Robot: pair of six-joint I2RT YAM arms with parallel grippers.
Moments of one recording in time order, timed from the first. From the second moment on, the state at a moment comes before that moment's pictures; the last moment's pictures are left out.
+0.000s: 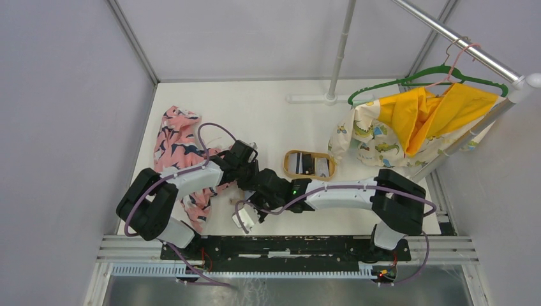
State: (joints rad) left arm -0.62 1.49 0.73 -0.30 0.19 -0.66; right arm 1.22 1.65 0.97 -0.09 -0.27 -1.07
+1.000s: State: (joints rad) left arm -0.64 1.49 0.73 -0.29 0.18 -0.66; right arm 1.22 1.78 0.93 -0.03 0.01 -1.18
